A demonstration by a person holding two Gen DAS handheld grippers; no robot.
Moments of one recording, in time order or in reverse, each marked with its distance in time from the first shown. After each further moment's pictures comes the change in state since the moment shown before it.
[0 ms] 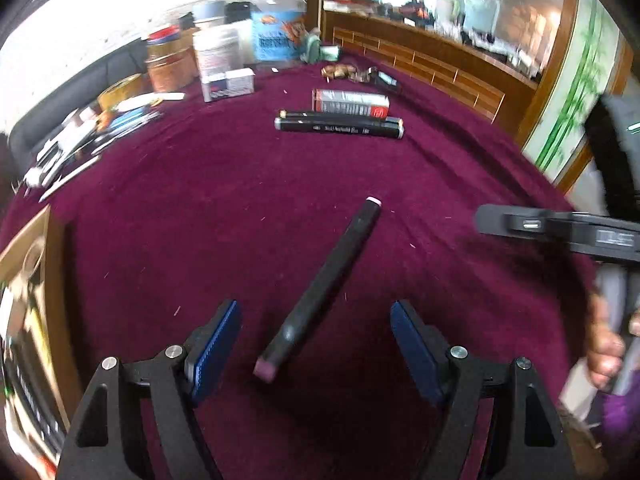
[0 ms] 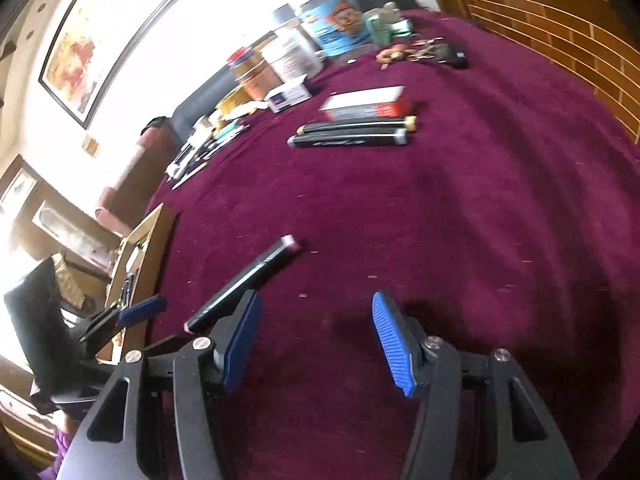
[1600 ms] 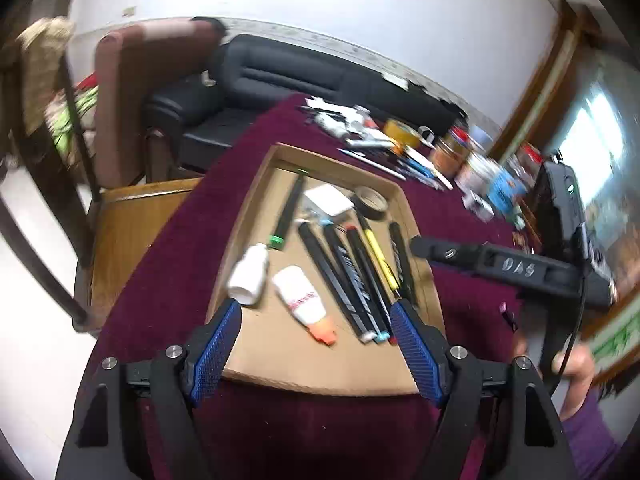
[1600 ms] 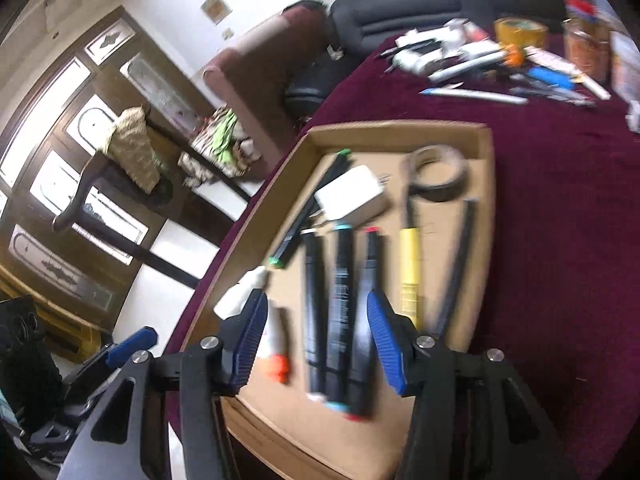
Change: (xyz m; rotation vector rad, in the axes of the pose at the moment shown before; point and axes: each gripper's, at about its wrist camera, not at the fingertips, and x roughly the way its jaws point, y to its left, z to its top) left arm -0.187 0.218 -0.173 -0.705 -0.282 0.215; right arm 0.160 0.333 -0.021 -0.455 0.262 0.255
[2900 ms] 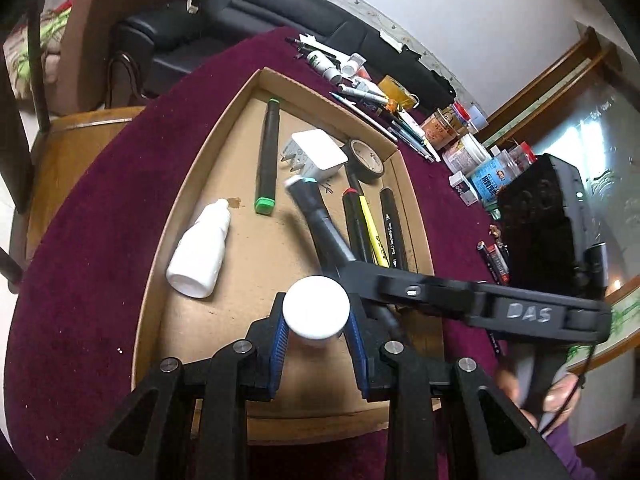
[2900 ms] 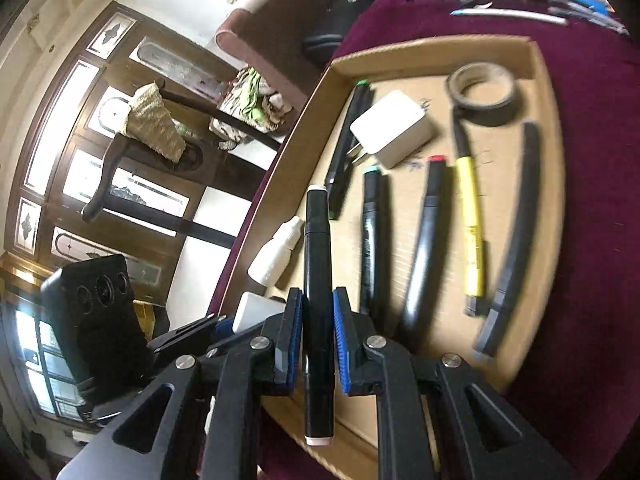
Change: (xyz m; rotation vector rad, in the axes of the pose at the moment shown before) left arm 0.074 0.033 0.011 -0.181 0.209 -0.191; right arm 0.069 0.021 -0.003 0.090 0.266 0.221
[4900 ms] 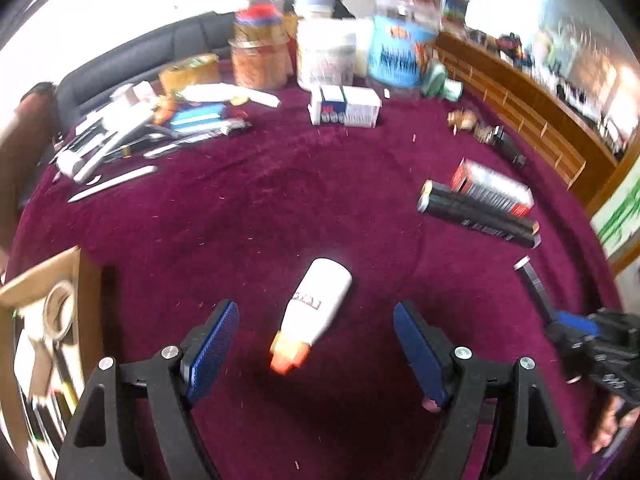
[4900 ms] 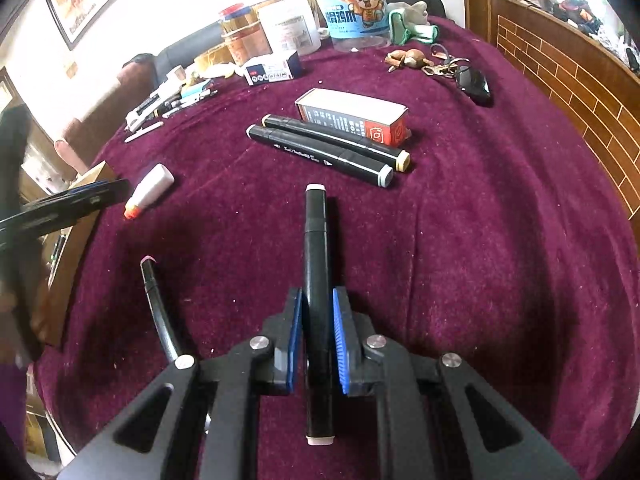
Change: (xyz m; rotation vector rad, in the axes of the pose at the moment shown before) left arm 0.217 -0.281 0.009 0.666 0.123 0.217; right arm -0.278 -0.261 -0.159 0.216 -0.396 -0.587
